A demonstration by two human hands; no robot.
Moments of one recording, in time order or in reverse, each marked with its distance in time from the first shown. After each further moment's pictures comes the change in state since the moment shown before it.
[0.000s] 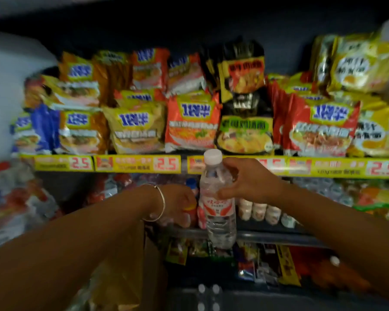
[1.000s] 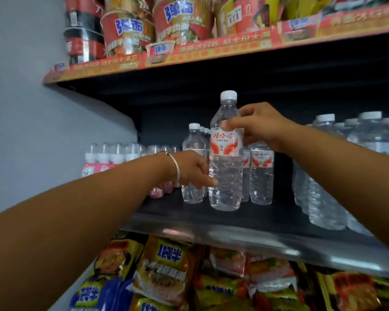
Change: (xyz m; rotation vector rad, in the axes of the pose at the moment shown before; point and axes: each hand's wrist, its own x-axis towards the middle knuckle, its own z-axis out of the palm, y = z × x) left_hand -0.186 -0.033 -0.456 -0.011 0.777 0.113; right_hand 0.299 -0.414 -0.200 0.123 0.398 -0.351
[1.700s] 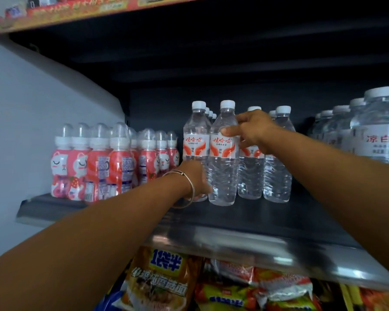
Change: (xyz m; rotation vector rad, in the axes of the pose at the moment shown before) left_hand 0.081 -0.067 0.055 -0.007 0.119 -0.056; right_hand 0.075 0.073 0.055 -0.115 0.074 0.187
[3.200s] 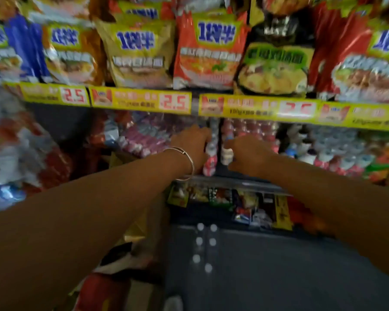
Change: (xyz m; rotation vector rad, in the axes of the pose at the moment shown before) left_hand -0.329 0.058 0.435 0.108 -0.362 -0.031; right_hand -0.509 0.374 0.013 -0.764 -0.751 0.212
